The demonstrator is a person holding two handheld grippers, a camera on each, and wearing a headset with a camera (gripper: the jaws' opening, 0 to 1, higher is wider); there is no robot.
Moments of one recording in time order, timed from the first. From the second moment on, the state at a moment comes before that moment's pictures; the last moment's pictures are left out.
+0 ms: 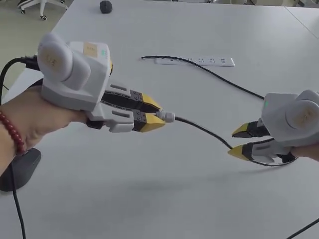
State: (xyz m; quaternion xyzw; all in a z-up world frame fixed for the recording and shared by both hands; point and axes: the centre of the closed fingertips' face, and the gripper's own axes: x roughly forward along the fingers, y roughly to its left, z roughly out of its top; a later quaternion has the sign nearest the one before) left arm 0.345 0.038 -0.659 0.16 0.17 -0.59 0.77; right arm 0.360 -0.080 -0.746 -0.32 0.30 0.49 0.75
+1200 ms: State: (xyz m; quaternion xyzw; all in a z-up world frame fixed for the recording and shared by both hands) left arm 0.340 0.030 -0.659 0.16 0.17 -0.60 0.77; right arm 0.336 0.025 -0.669 -0.35 0.18 0.58 0.71
